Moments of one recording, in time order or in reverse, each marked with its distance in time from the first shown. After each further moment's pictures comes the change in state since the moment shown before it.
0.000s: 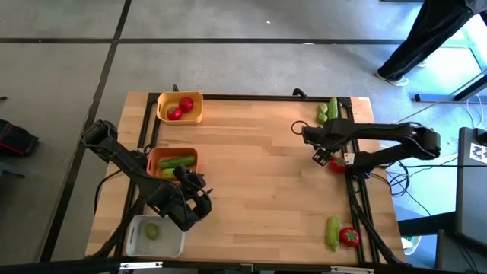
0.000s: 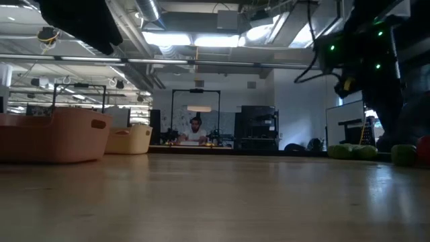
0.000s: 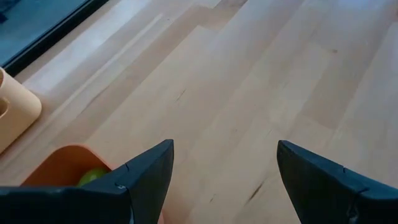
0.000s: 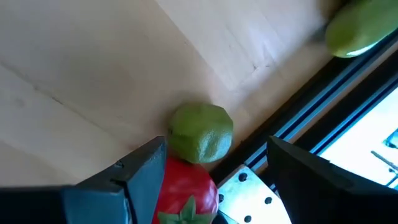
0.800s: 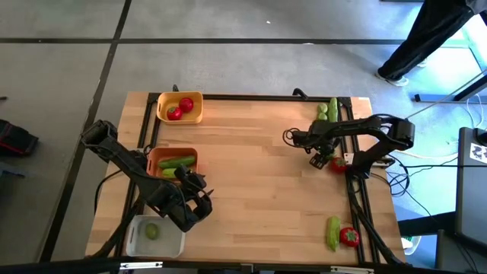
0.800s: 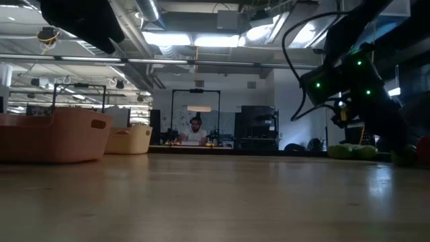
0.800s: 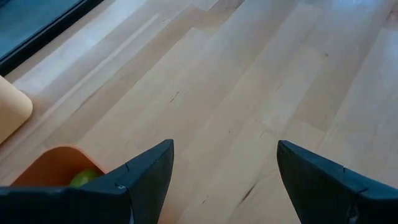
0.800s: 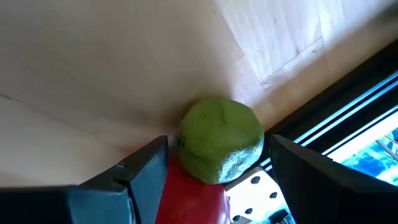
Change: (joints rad) left arm 0.000 0.000 0.000 0.029 -0.002 0.004; right arm -0.032 0.298 -0.002 0.047 -0.040 -0.082
